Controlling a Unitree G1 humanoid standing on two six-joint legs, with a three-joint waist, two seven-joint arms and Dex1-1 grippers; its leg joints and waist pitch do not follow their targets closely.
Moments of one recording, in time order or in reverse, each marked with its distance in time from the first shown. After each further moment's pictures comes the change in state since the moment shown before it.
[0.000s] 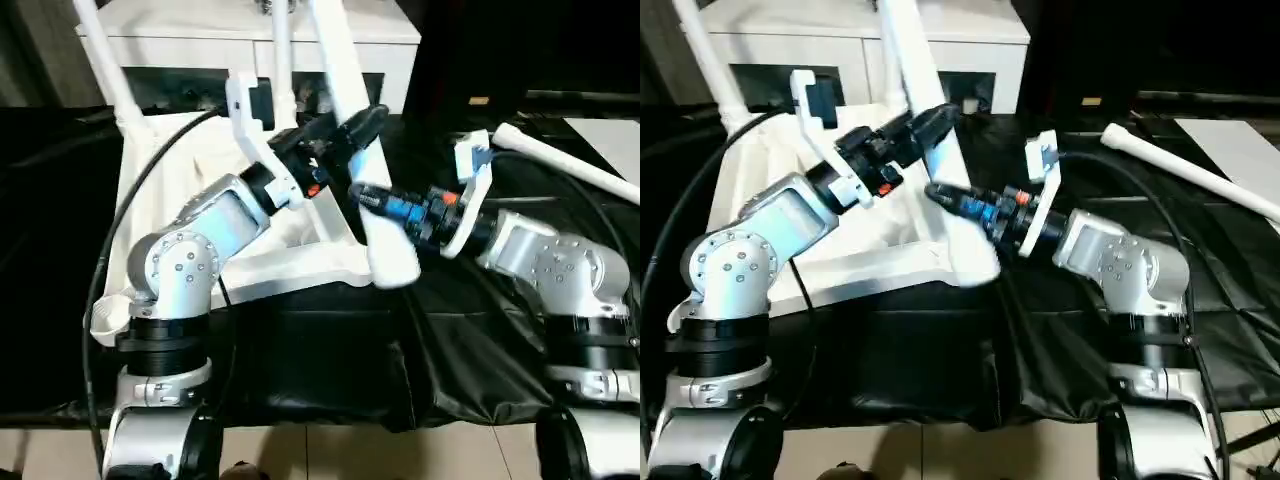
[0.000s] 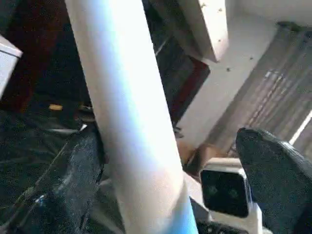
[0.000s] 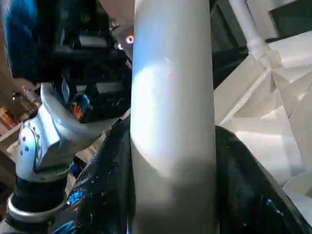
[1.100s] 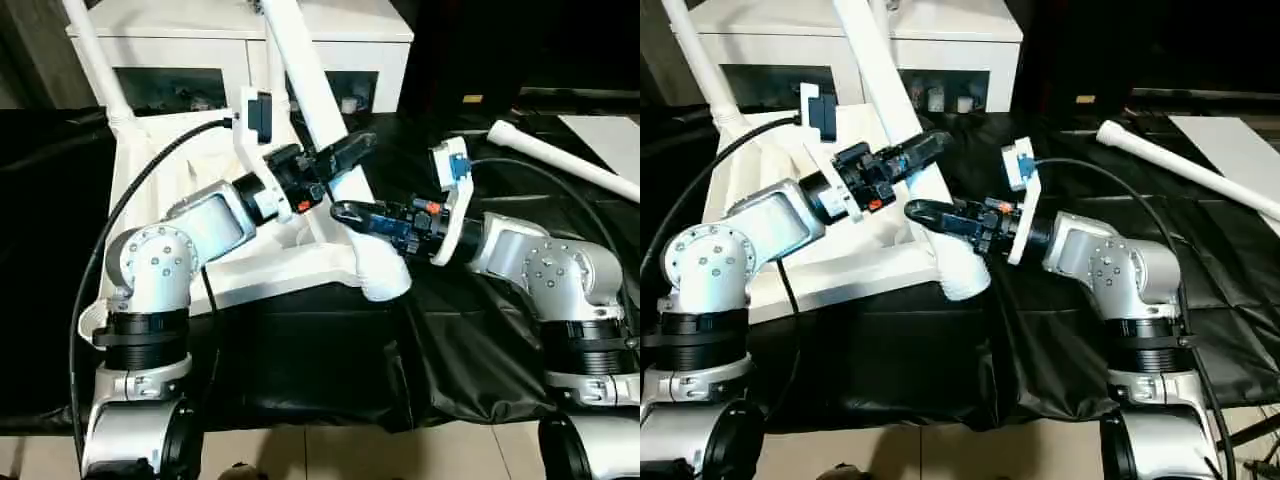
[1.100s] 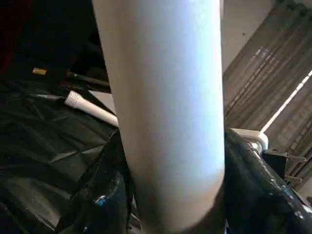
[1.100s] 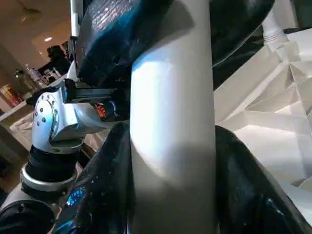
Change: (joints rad) left arm -0.006 0.087 0.022 0.033 -0.092 0.148 -0.046; right arm 0.002 -0.012 0.063 -0.050 0.009 0.000 0.008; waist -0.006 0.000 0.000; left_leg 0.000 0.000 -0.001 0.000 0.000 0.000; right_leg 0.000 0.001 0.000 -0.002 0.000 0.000
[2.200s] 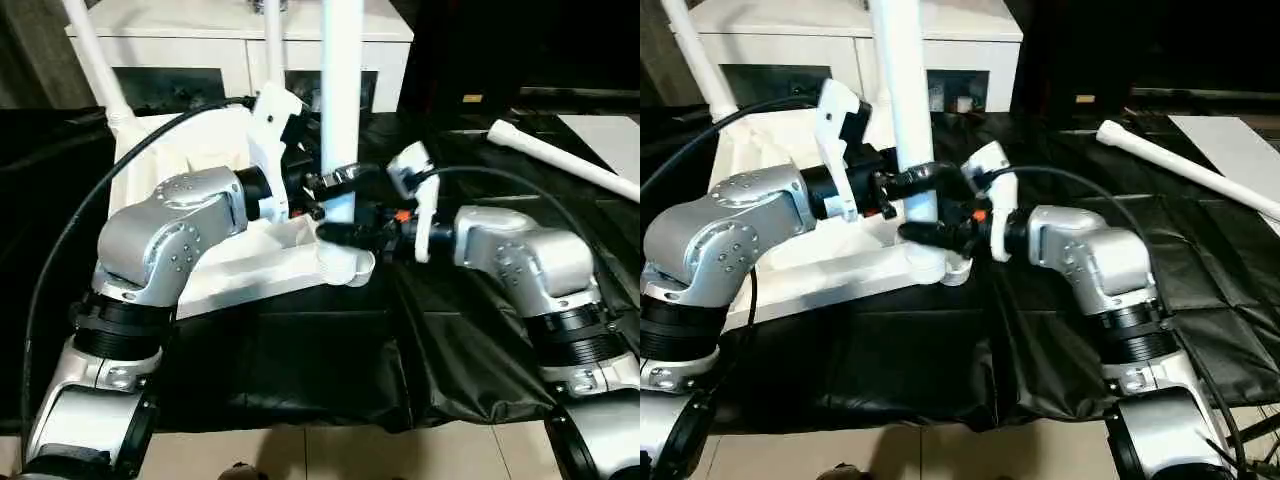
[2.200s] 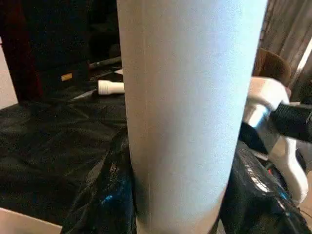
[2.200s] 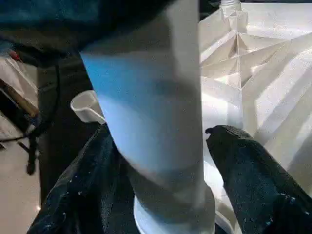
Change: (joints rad) left arm -0.040 0.219 -0.296 -0.038 0.313 -0.195 -0.208; right arm -0.054 -0.052 0.237 0.044 -0.270 -0.197 -0.066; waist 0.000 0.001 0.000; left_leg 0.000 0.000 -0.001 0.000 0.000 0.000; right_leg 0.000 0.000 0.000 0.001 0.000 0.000
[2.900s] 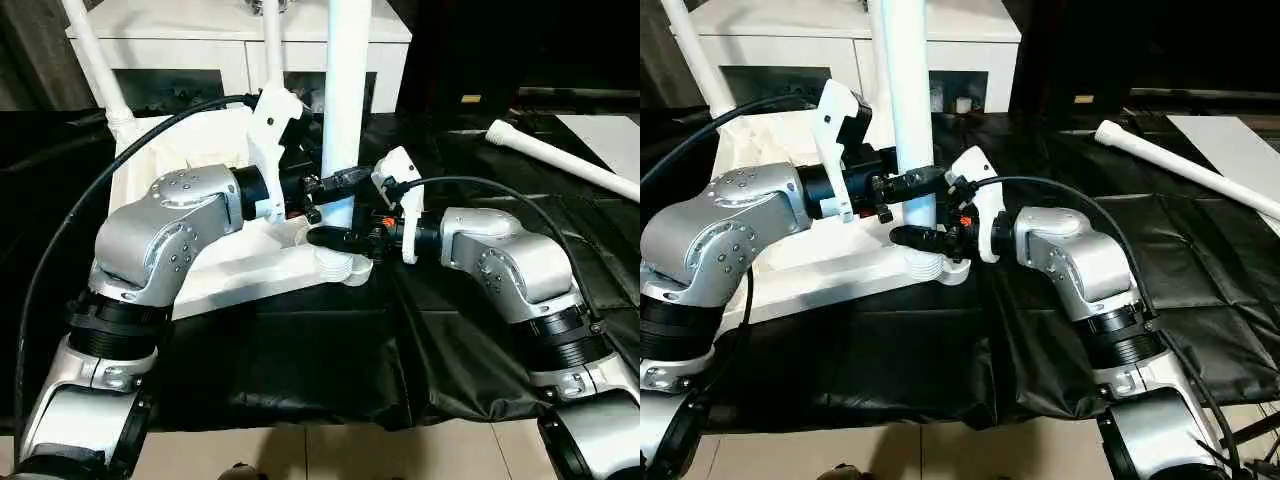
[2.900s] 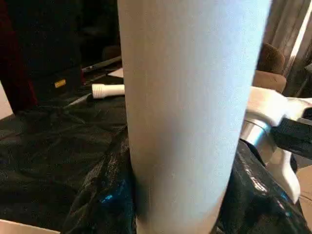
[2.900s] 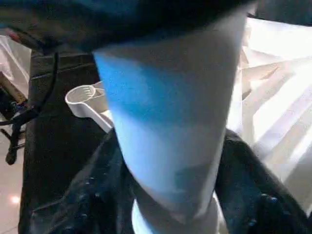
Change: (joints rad) left arm 0.000 0.023 -0.007 0.000 0.034 -0.031 -0.067; right arm 0.005 0.024 0.045 0.013 -0.057 -0.130 0.015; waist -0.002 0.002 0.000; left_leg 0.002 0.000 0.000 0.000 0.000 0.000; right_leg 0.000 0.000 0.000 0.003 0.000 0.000
